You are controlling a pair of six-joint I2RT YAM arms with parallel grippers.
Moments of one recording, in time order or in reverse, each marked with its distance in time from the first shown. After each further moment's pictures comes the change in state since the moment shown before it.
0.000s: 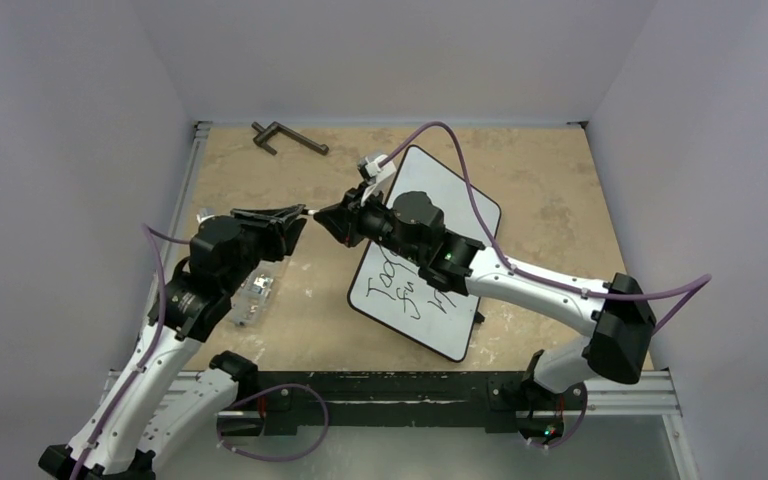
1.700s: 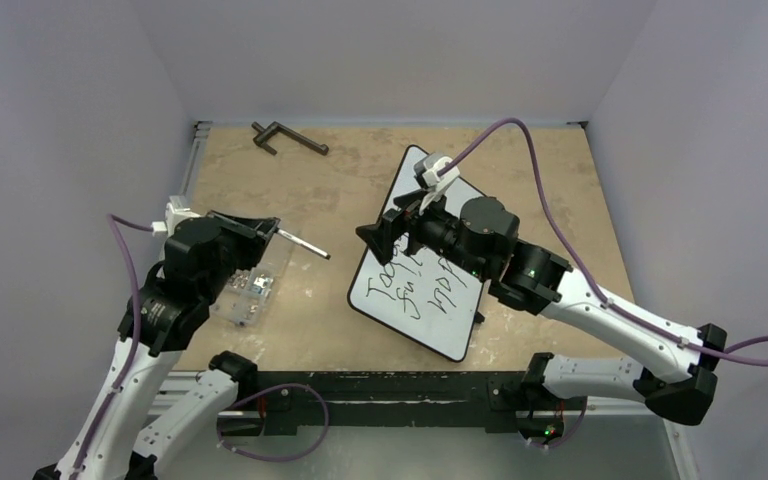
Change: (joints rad) left arm 0.024 -0.031 0.137 -0.235 -0.113 0.346; right arm 0.001 -0.343 -0.001 -0.386 0.070 -0.170
